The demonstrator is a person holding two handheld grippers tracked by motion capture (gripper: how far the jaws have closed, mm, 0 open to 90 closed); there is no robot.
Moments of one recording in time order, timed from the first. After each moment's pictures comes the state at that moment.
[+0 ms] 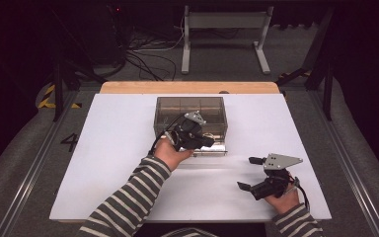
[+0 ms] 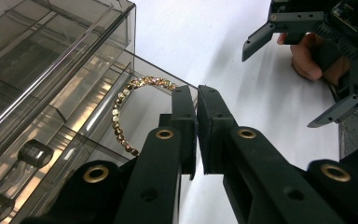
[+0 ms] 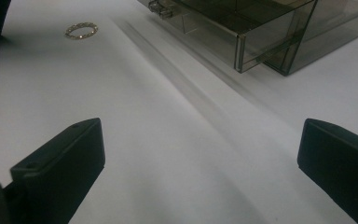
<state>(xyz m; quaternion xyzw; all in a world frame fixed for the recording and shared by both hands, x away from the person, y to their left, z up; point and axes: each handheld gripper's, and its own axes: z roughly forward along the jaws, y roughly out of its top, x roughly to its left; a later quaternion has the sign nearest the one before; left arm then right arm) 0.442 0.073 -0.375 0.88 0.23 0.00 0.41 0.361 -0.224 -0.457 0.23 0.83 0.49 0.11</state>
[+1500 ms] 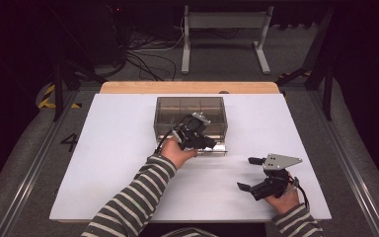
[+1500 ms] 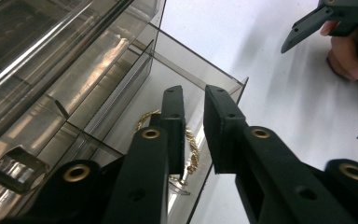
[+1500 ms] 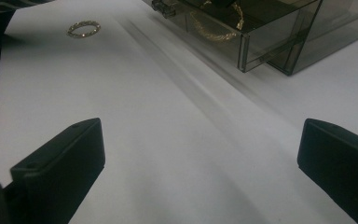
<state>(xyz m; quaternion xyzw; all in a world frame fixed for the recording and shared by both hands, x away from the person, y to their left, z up) 0.464 0.060 -0.402 0.89 0.27 -0.02 0.38 0.361 -0.224 -0.458 0.23 0.83 0.49 0.11</state>
